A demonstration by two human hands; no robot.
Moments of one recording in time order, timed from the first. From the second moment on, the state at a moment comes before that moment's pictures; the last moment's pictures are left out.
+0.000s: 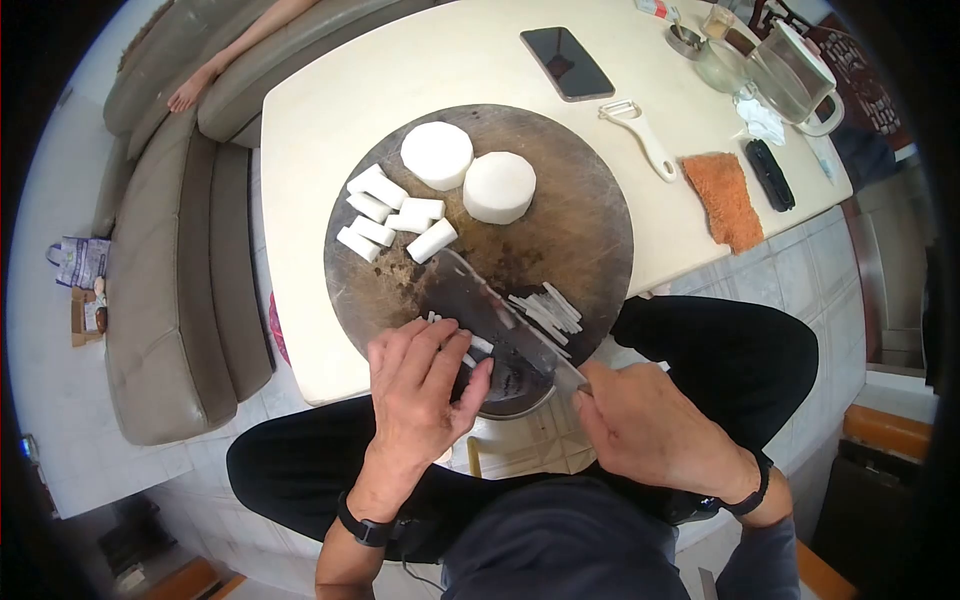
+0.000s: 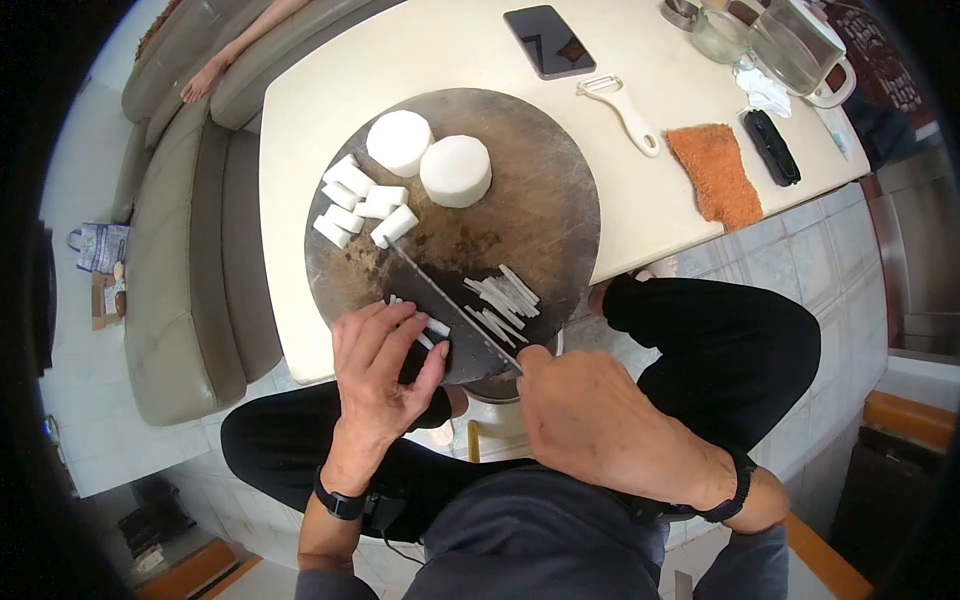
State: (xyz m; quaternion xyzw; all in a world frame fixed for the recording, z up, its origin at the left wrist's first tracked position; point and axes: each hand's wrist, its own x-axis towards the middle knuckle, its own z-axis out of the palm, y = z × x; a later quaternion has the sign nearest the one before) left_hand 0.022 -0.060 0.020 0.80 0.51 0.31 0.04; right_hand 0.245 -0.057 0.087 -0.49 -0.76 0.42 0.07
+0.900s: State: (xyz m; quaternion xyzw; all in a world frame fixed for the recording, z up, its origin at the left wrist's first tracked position) left_hand 0.017 -0.042 0.040 0.89 0.40 0.19 0.09; right_hand 0.245 -0.055 0.082 -0.50 -0.77 0.38 0.11
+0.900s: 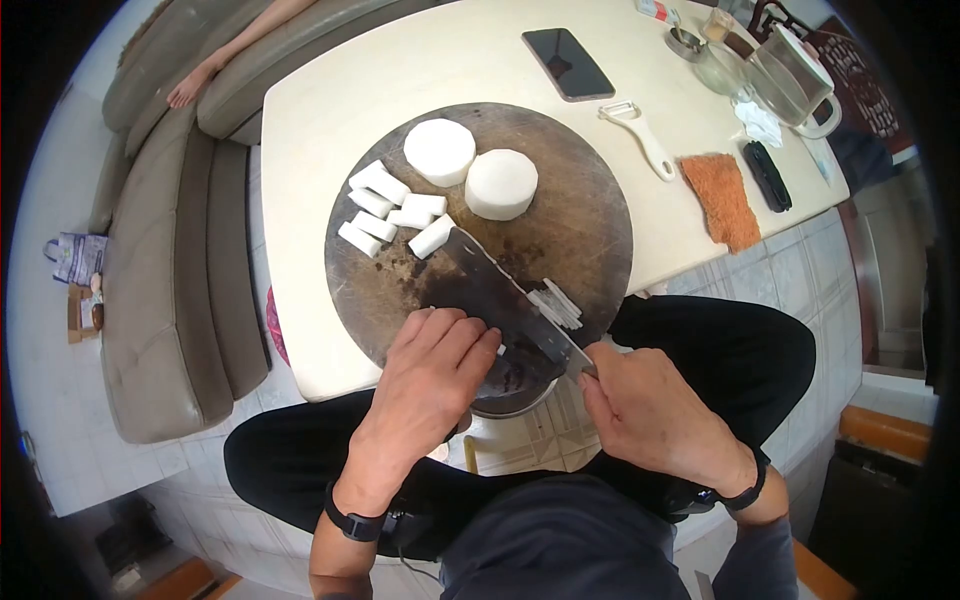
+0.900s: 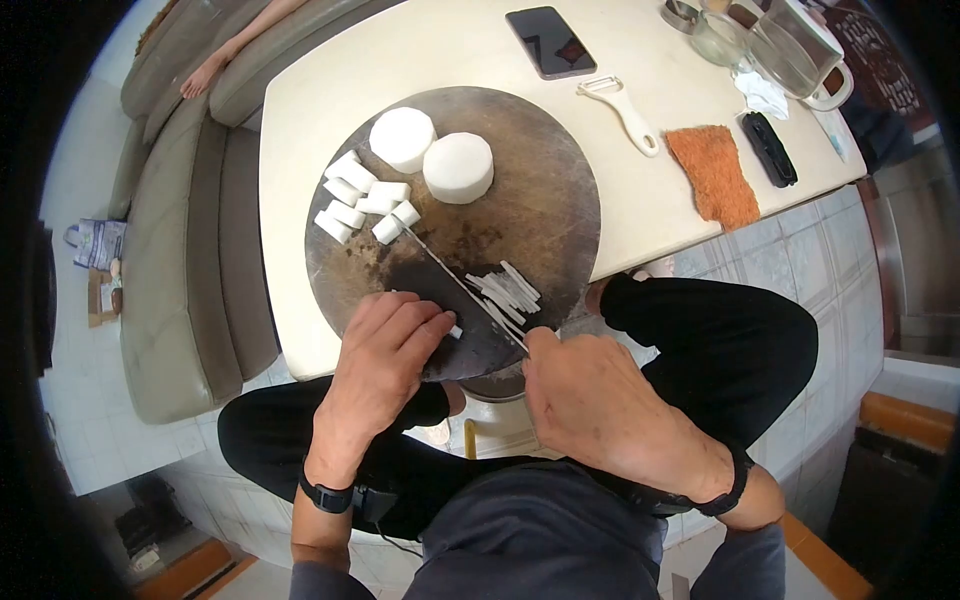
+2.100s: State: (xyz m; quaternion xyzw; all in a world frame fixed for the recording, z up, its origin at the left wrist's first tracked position) left_hand 0.015 -0.054 0.028 0.85 0.43 0.29 0.08; right_hand 0.240 -0.061 0.078 -0.50 -0.78 0.35 0.12
